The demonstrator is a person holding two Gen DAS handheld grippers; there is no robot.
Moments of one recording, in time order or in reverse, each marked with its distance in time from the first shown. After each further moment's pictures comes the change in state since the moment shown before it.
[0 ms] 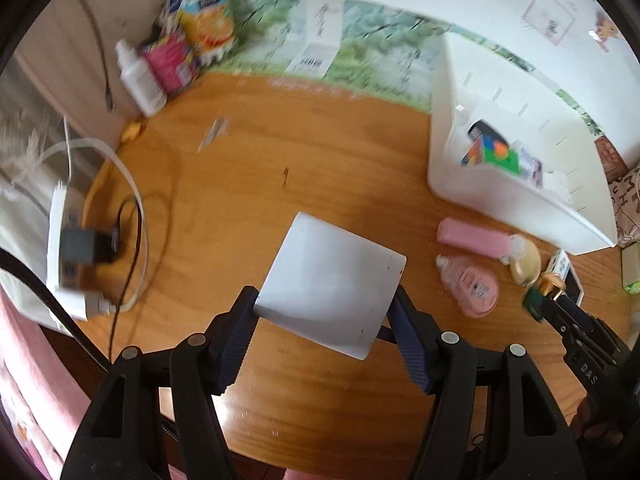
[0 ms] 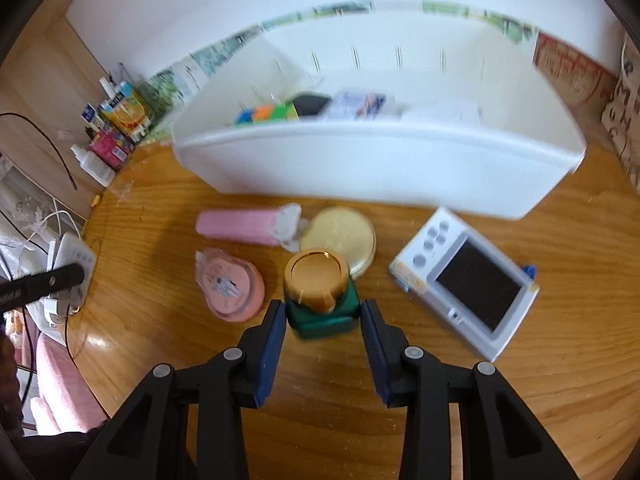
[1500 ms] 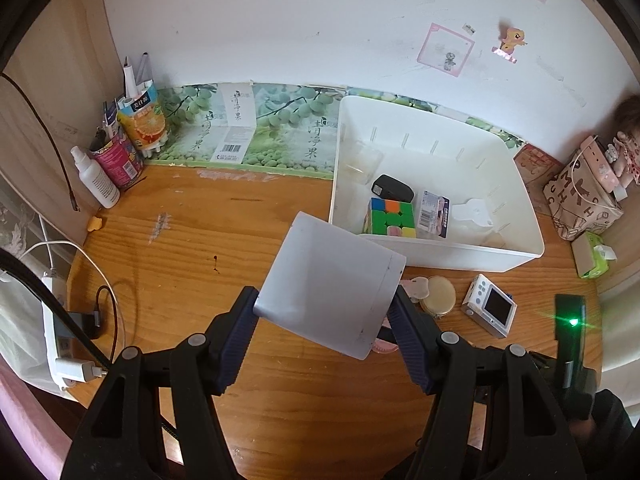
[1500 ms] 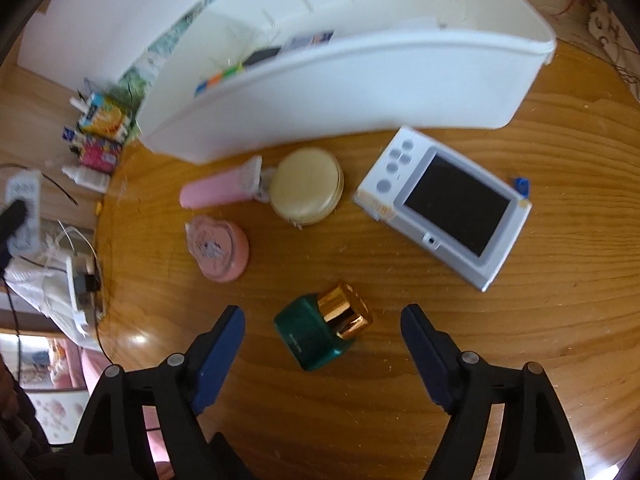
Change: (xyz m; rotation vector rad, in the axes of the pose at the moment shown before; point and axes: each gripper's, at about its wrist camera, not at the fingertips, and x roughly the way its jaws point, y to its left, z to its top) left arm -0.062 -0.056 0.023 0.138 -0.153 -0.132; right arm 0.018 -0.025 -0.015 0.188 0.273 0.084
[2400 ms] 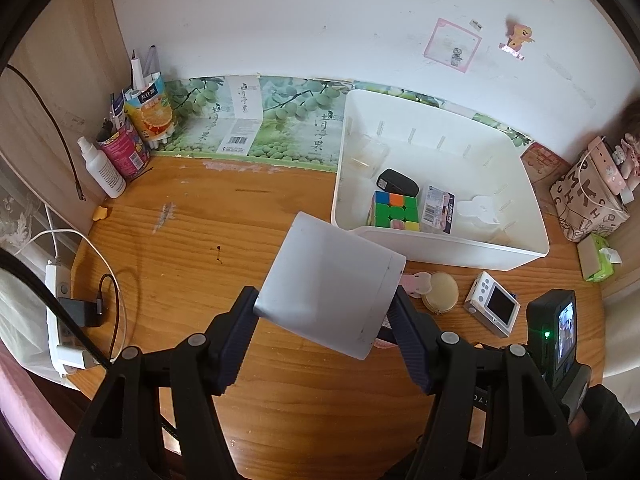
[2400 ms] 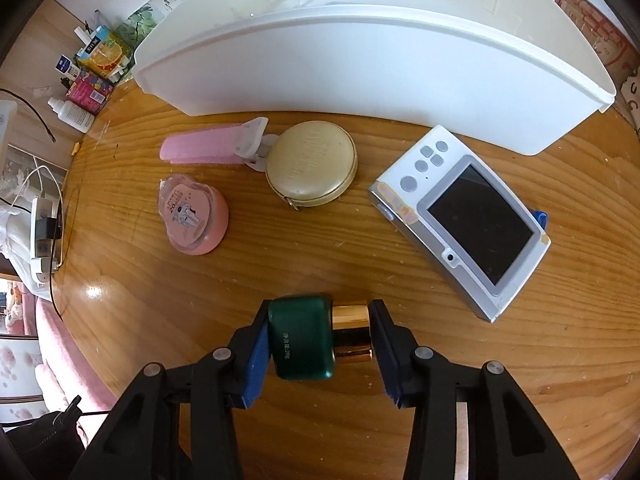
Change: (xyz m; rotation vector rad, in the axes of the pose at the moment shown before) left arm 0.001 -0.005 -0.005 -0.021 0.015 0.027; right arm 0.021 0.015 0.007 -0.174 0.034 -0.125
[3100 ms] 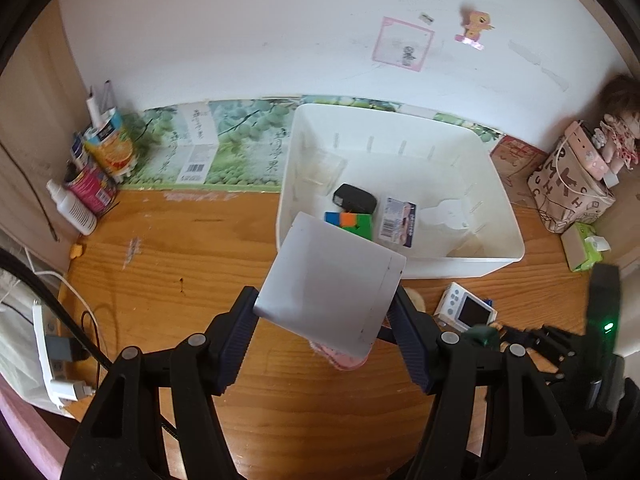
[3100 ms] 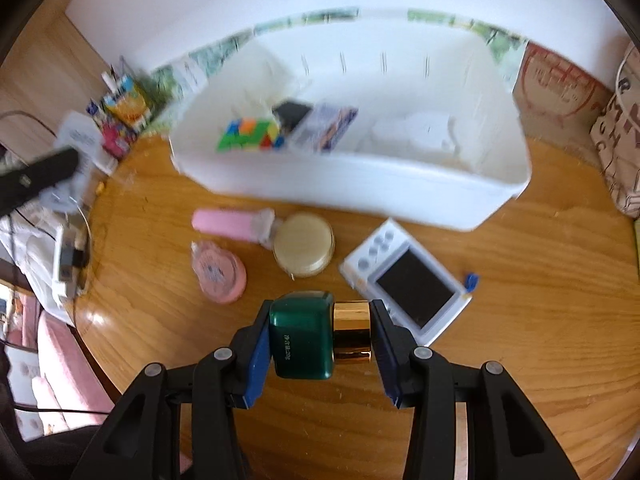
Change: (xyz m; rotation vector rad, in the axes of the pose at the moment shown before) left arm 0.005 -0.046 0.021 0.096 -0.018 -0.055; right arm -0.084 -0.020 0.009 -0.011 -0.226 0.029
